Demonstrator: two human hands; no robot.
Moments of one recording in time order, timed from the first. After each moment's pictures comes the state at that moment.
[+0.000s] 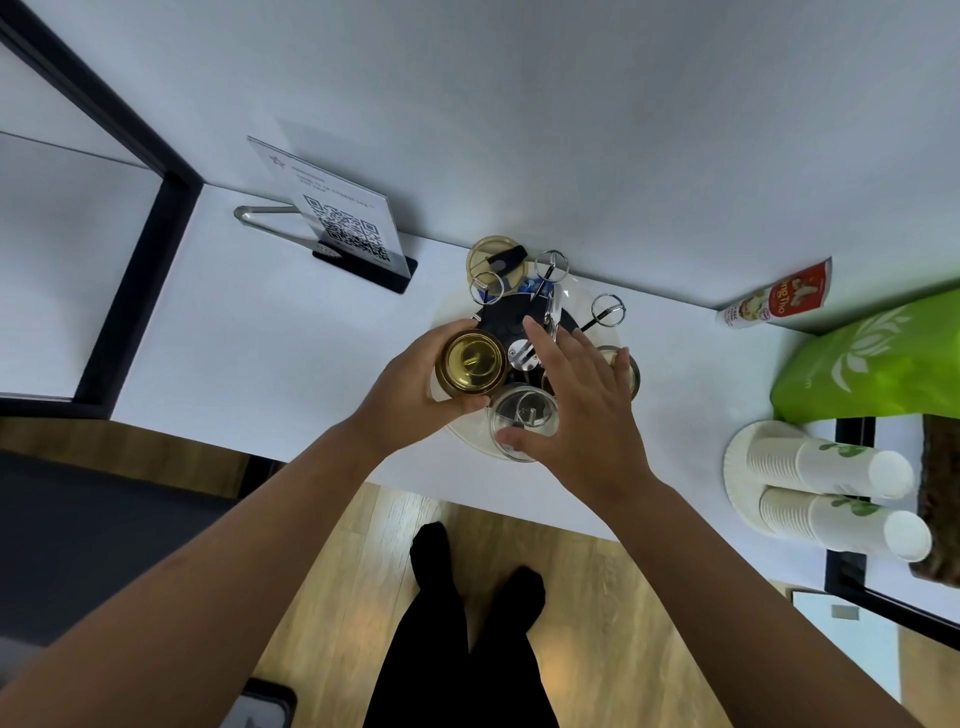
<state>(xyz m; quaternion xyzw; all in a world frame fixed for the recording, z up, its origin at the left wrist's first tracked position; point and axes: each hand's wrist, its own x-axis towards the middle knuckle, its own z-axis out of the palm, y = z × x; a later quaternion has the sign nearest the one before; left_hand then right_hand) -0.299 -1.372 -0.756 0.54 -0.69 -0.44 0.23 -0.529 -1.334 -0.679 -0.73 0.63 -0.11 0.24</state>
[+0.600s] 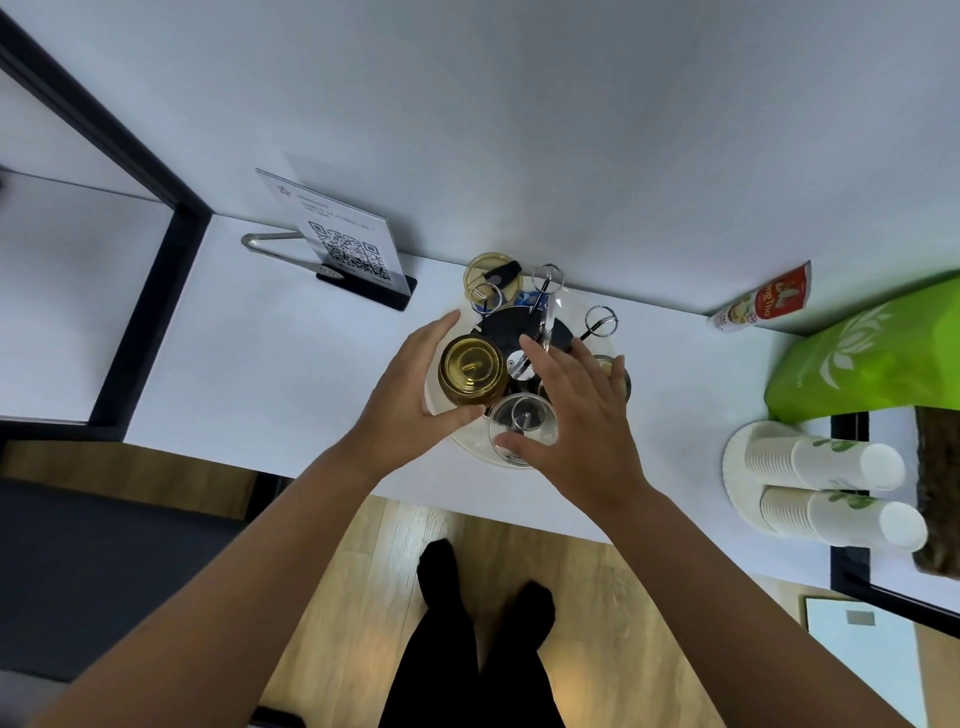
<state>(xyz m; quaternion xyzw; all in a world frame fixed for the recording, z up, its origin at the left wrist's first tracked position) -0.298 -1.362 -0.718 0.56 -0.66 -0.44 0.24 -0.527 -1.325 -0.678 -0.72 0.63 -0.15 0.24</state>
